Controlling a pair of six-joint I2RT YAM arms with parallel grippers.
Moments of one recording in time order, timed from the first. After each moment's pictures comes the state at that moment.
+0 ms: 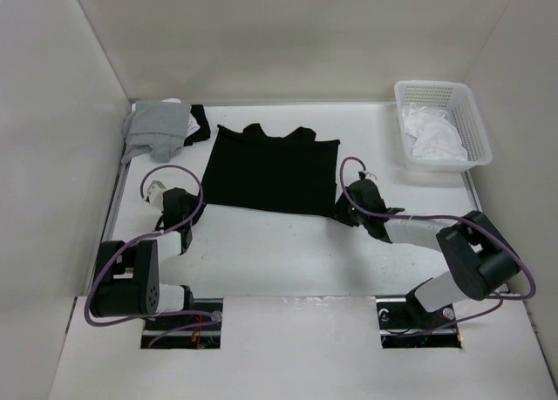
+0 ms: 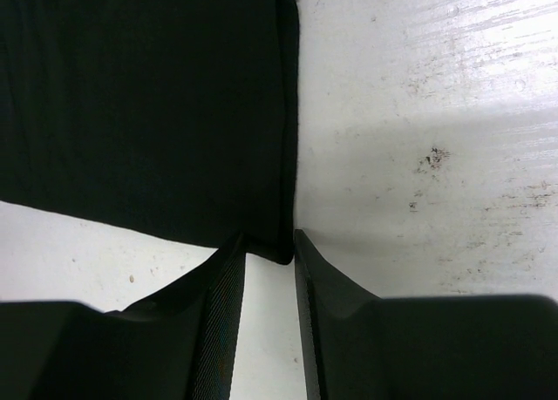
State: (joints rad) left arm 0.01 1.33 0.31 0.44 -0.15 -0.99; right arm 0.53 1.49 0.57 0.18 0.06 0.83
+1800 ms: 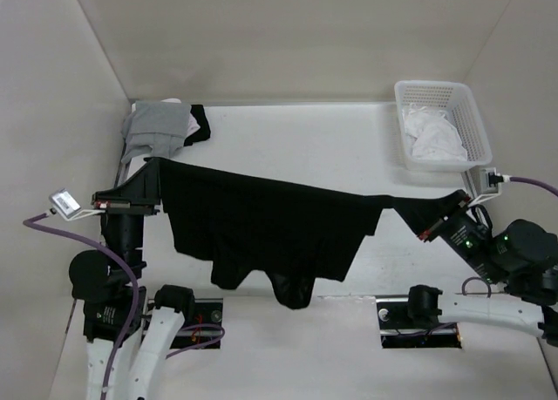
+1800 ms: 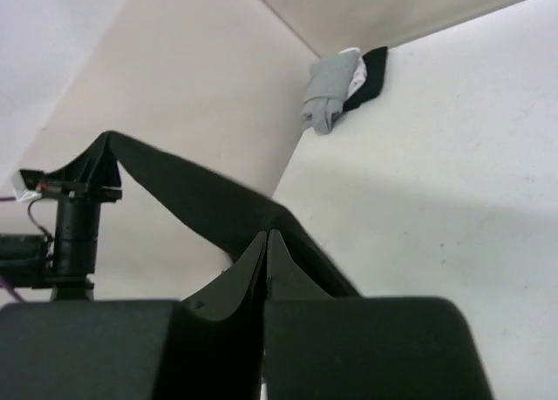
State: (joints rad) left arm -0.17 0.32 0.87 -0.13 -0.15 -0.90; right arm 1.27 0.44 1.07 -0.56 0.64 0.77
